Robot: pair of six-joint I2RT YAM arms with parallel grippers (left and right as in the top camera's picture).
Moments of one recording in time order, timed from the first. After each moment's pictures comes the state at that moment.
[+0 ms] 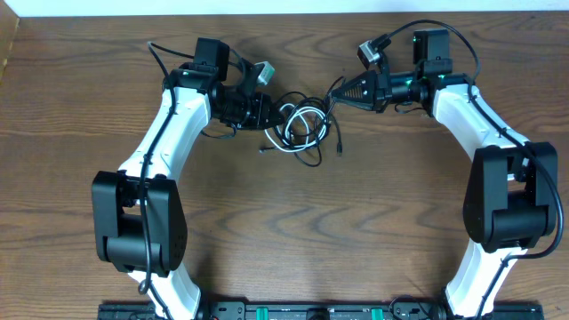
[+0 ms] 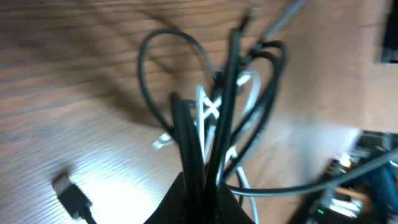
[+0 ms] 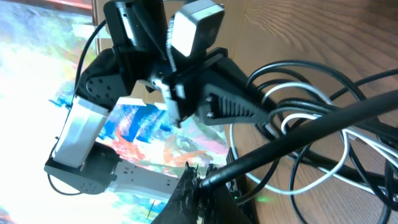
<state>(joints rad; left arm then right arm) -0.15 1.89 1.47 -0.84 0.73 -0.02 0.11 2.03 1.44 -0.28 -1.52 0.54</state>
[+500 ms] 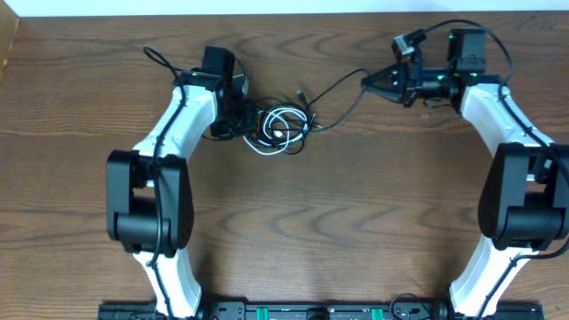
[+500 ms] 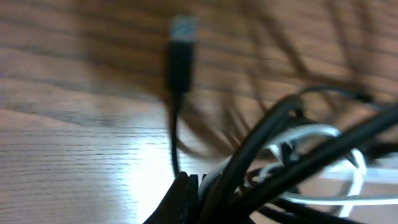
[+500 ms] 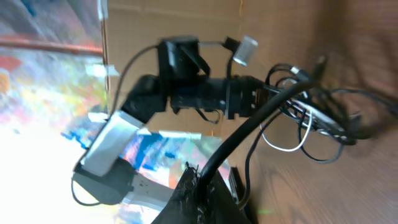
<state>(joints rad) -0.15 2.01 1.47 -0.84 0.25 -0.29 -0.04 2.03 1.44 -0.28 -1.53 0.59</state>
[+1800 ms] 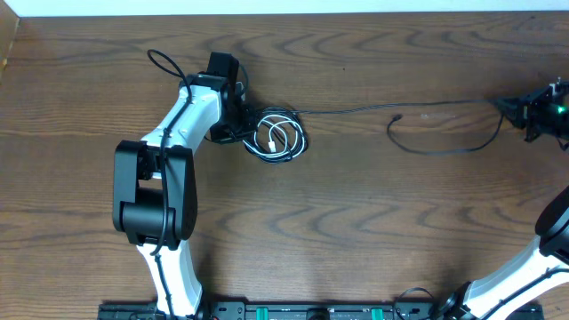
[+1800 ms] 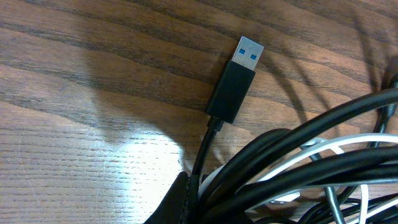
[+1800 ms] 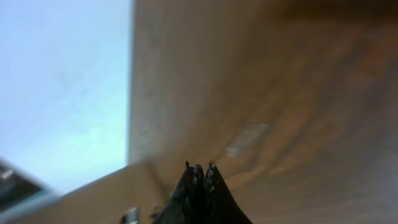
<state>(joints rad) -0.16 2.06 1.47 -0.84 0.19 -0.33 -0.60 2.03 1.44 -0.58 -0.85 0.60</state>
